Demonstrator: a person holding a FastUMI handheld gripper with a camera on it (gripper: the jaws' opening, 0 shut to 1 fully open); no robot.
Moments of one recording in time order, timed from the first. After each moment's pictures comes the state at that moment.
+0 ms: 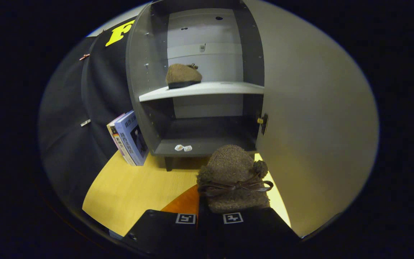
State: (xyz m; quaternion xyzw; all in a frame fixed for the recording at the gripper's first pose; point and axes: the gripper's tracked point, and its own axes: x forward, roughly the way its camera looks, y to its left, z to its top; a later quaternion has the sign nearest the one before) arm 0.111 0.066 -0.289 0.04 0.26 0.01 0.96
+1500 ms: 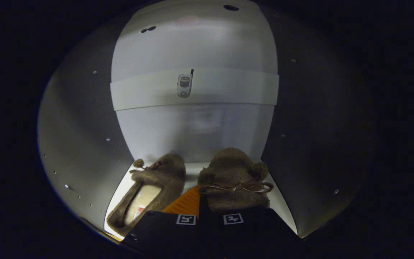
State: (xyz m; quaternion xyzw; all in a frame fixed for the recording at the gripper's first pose) arm 0.486 0.061 -0.167 0.01 0.25 -0.03 0.97
